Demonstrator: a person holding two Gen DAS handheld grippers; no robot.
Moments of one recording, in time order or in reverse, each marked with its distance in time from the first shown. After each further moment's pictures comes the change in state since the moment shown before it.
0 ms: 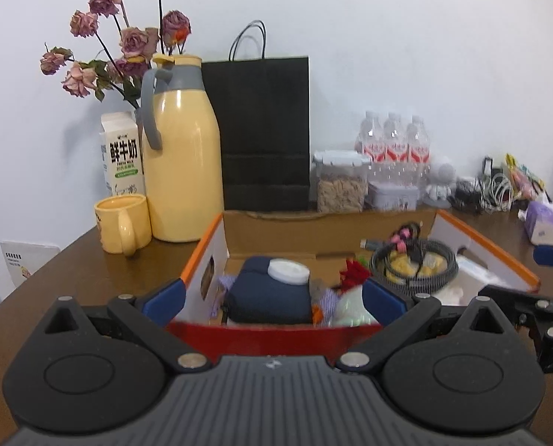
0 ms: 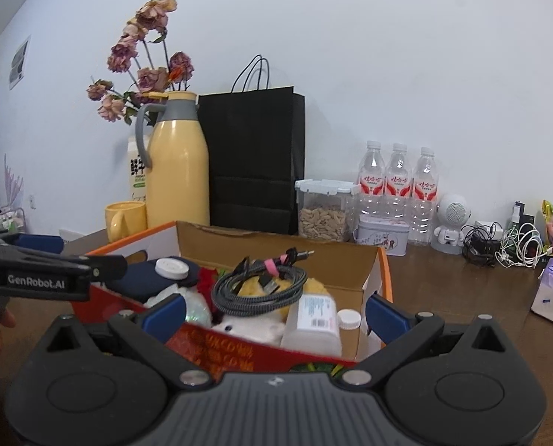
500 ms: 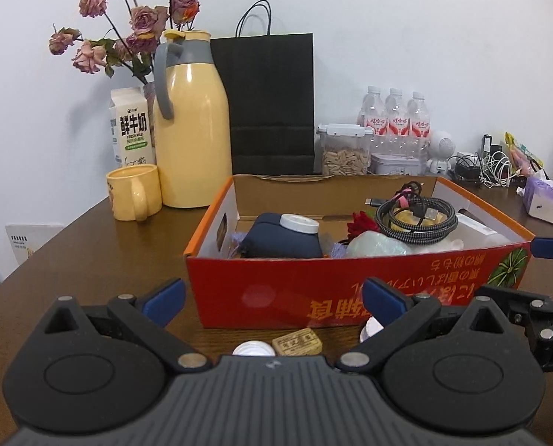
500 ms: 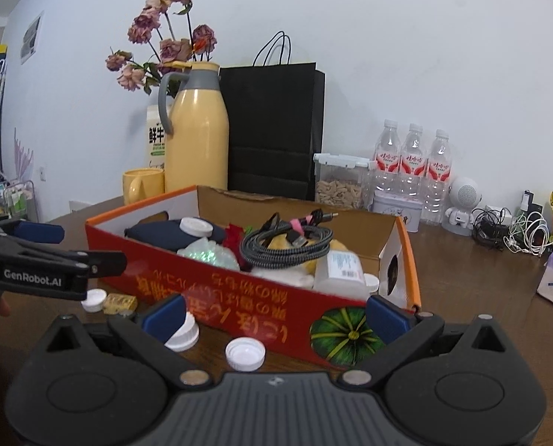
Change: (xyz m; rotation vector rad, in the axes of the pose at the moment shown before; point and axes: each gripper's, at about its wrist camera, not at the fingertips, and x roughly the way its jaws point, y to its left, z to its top) left arm -0.019 0.013 -0.027 -0.003 0.058 0.004; right arm -0.010 0.021 -0.021 -0.040 0.073 0.018
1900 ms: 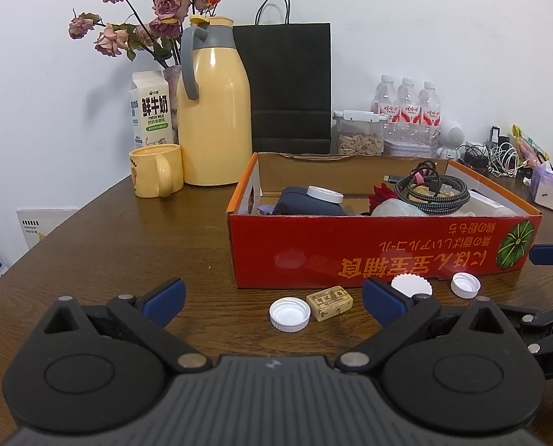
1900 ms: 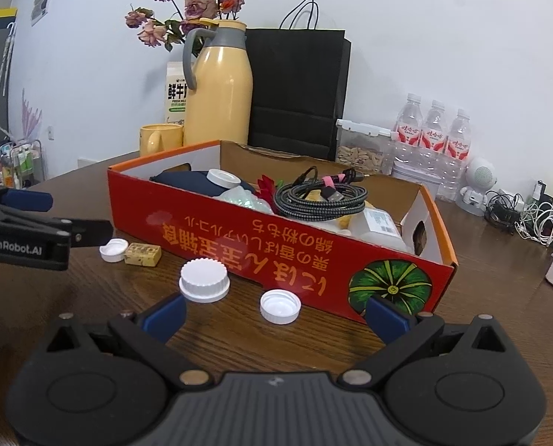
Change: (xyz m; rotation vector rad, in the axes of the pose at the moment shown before) left arm -0.018 0.022 -0.020 -0.015 0.029 0.022; right arm 0.003 0.026 -0.013 -0.059 0.106 0.011
